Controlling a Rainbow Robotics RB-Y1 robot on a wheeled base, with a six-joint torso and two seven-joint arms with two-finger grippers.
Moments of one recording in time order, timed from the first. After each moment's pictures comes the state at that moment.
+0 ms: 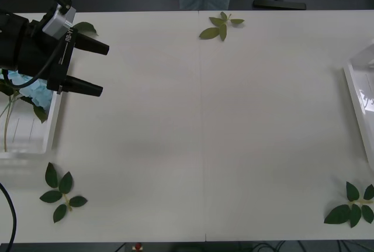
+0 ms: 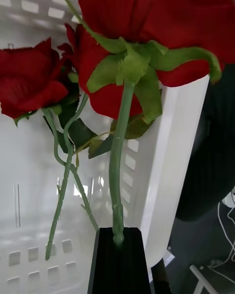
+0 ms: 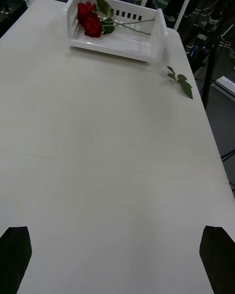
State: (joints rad) right arm -0.84 -1.13 0.17 -0.70 -0.73 1.24 2.05; left arm -0.63 0.54 0.29 -1.53 1.51 1.85 -2.71
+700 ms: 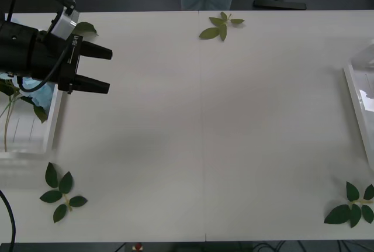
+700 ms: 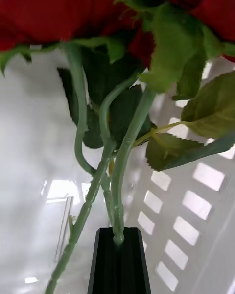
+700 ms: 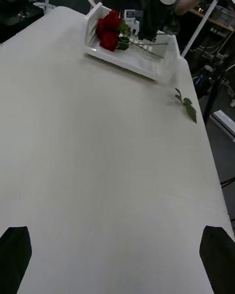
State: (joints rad) right arm -0.62 -0.96 0.17 -0.67 -0.58 0.89 2.05; left arm -0.63 0.53 0.26 -1.37 1.55 1.76 -2.71
